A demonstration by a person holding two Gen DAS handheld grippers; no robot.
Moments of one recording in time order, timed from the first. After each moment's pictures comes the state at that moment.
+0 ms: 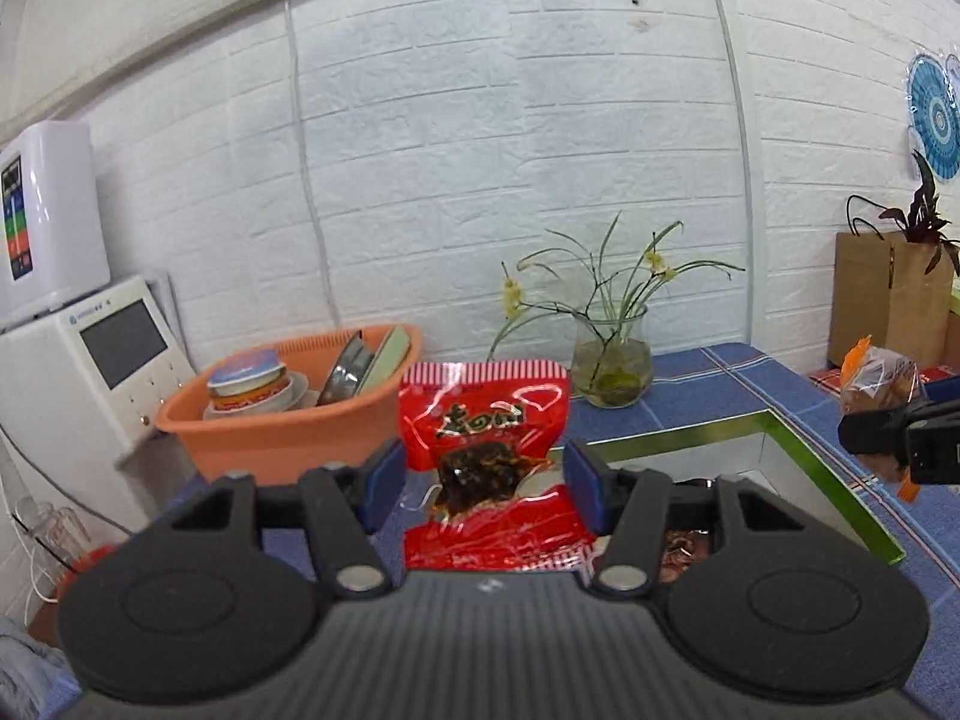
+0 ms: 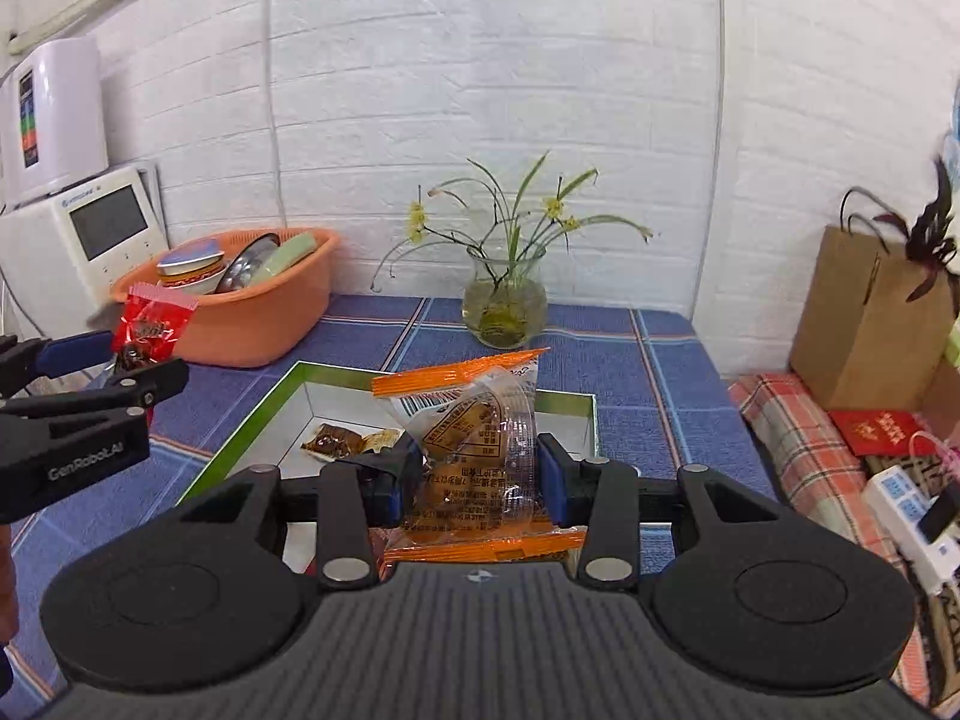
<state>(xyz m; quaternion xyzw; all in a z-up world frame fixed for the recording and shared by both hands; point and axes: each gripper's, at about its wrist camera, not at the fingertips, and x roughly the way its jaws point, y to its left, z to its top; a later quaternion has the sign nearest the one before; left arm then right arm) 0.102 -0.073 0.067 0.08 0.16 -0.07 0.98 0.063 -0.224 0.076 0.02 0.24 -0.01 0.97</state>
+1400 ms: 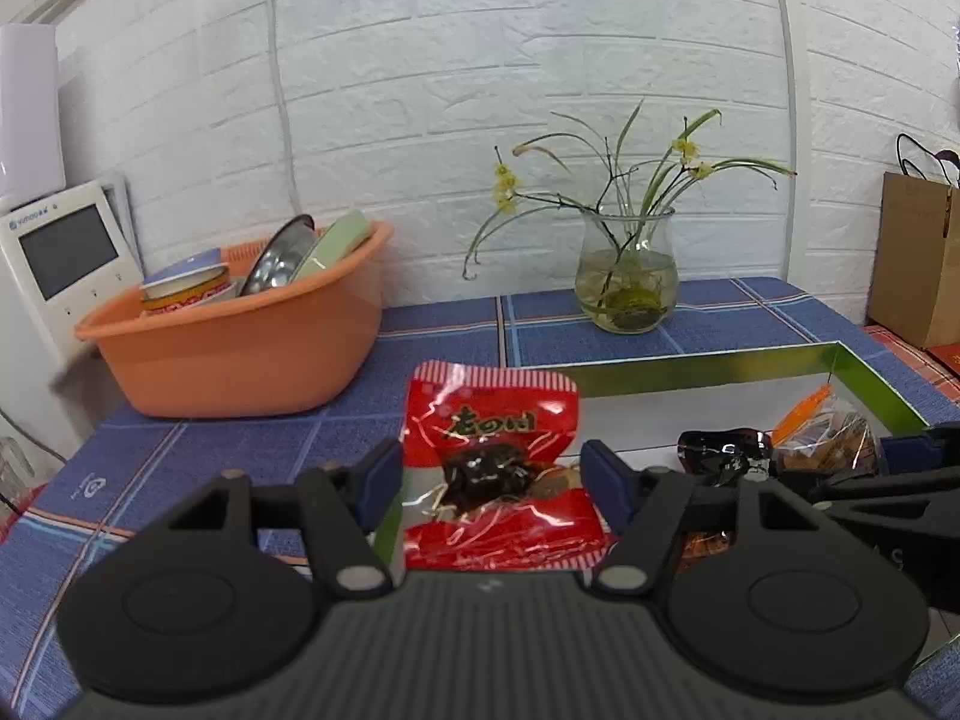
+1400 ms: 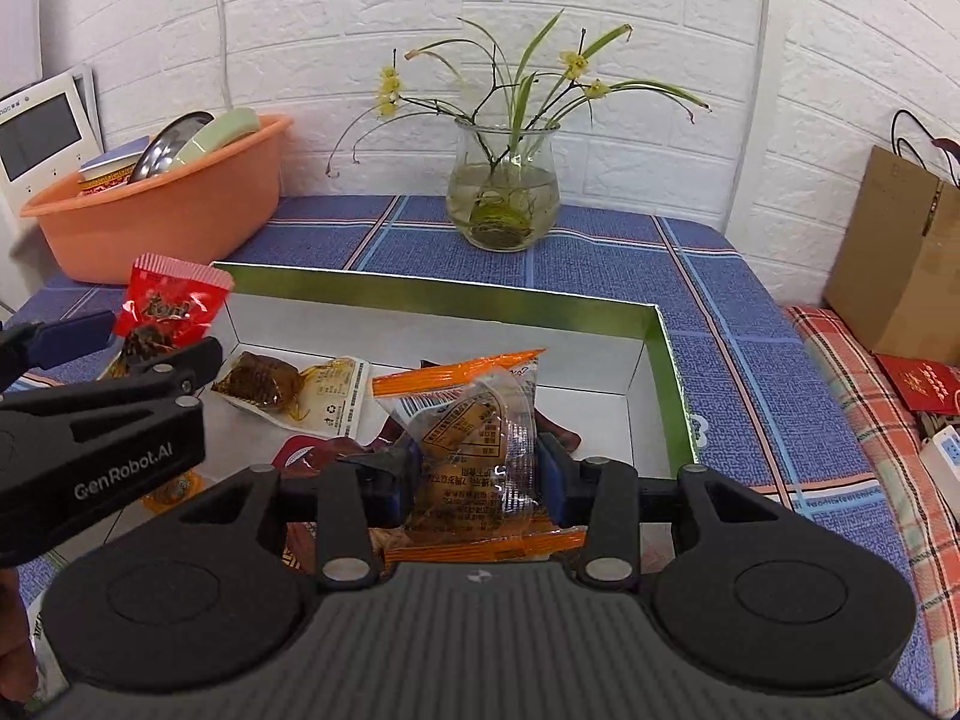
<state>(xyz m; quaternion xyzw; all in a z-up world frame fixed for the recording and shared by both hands) 0.189 -0.106 -0.014 0.06 0.22 -0.06 0.97 0.157 -0.210 0.001 0.01 0.31 -0.03 0.95</state>
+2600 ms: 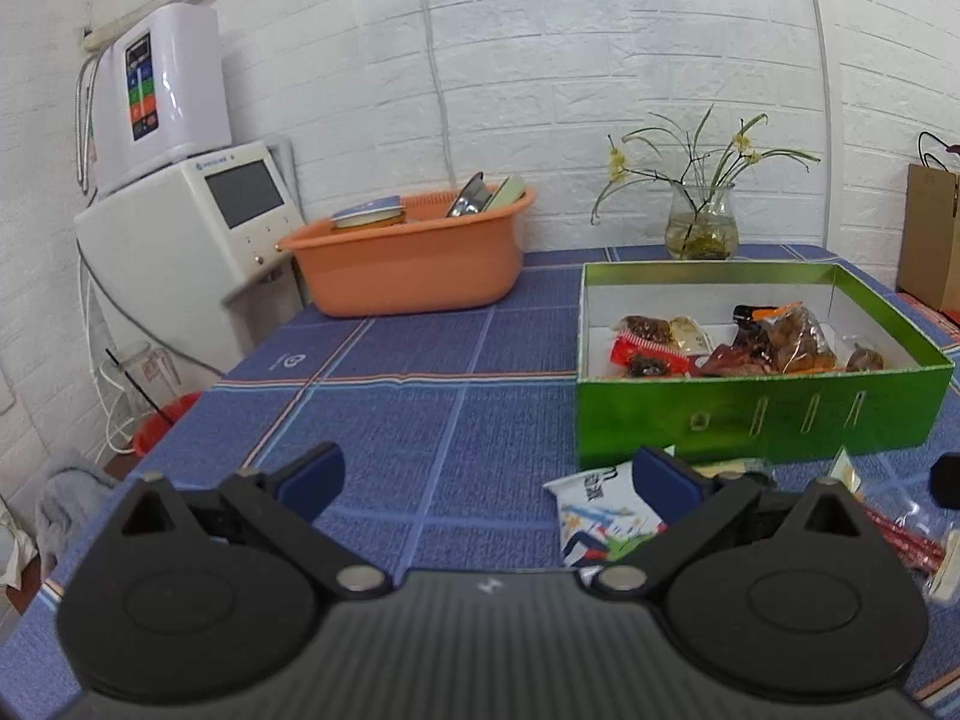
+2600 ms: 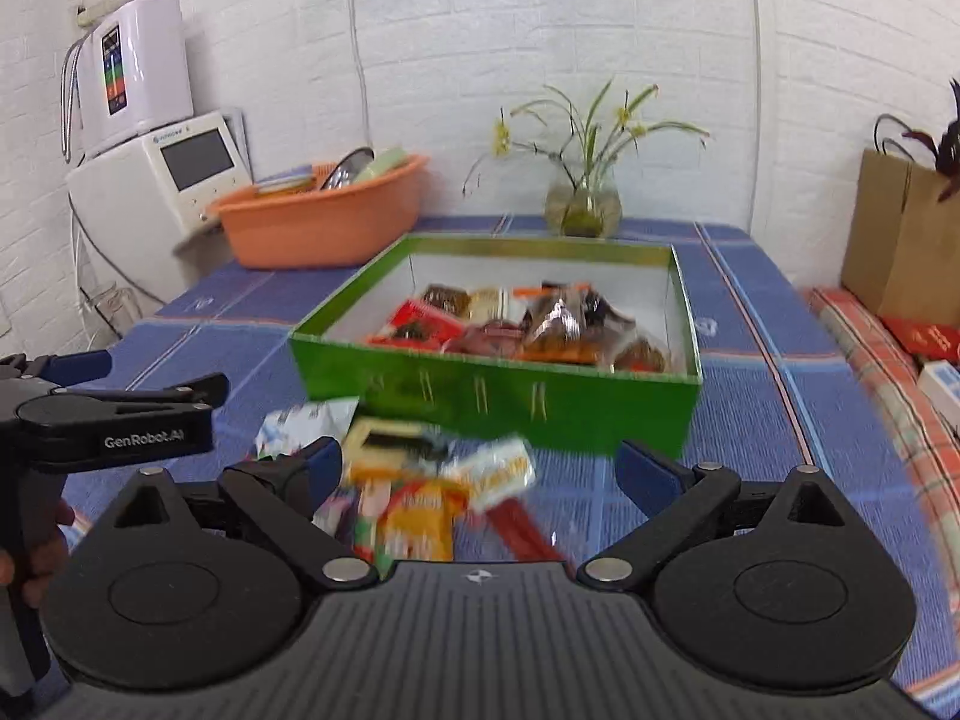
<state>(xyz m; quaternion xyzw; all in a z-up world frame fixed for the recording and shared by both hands) 0.000 -0.021 -0.009 0.07 0.23 0.03 0.97 -0.044 -0.181 0.014 0.04 0.26 0.05 0.96</state>
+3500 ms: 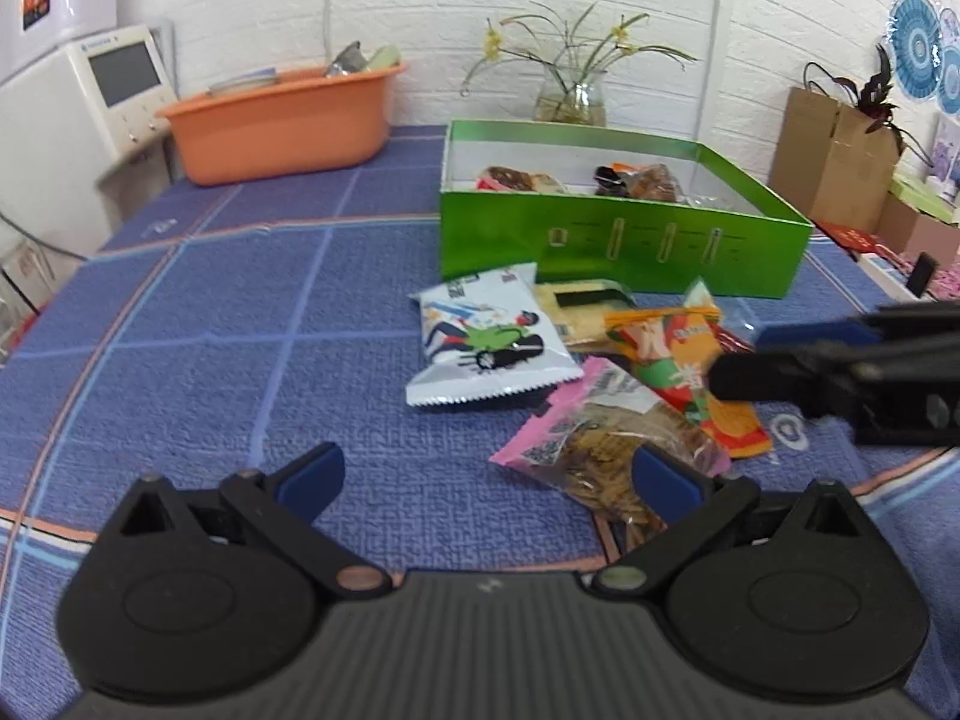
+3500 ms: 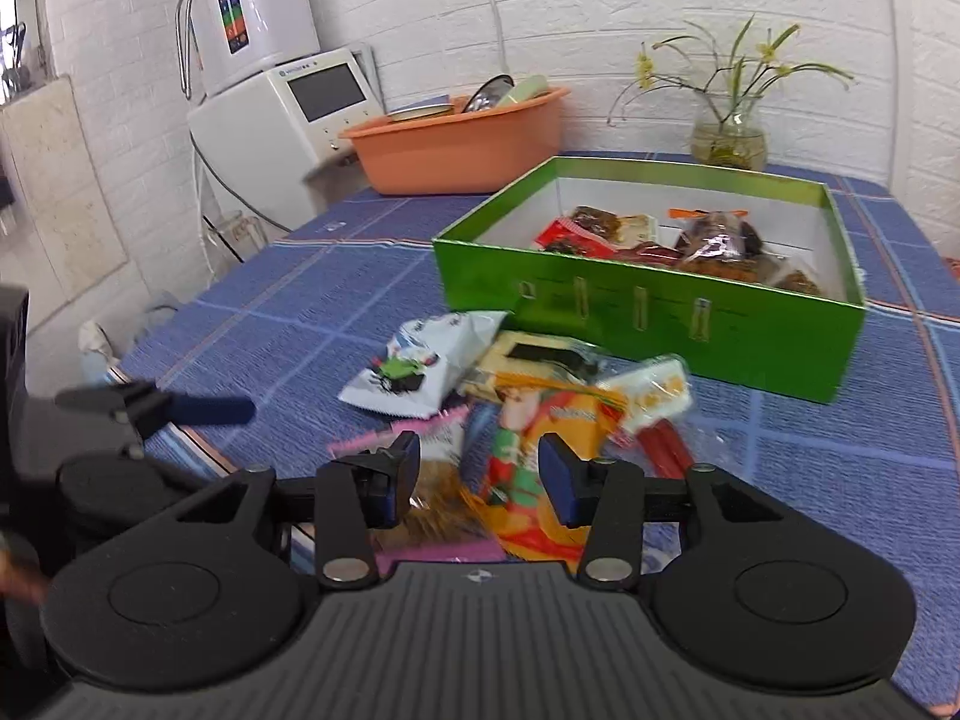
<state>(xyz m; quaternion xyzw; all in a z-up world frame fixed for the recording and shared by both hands) -0.034 -0.016 -0.048 0.02 0.34 -0.12 0.93 -0.040 -0.155 -0.012 0.04 0.30 0.20 0.93</state>
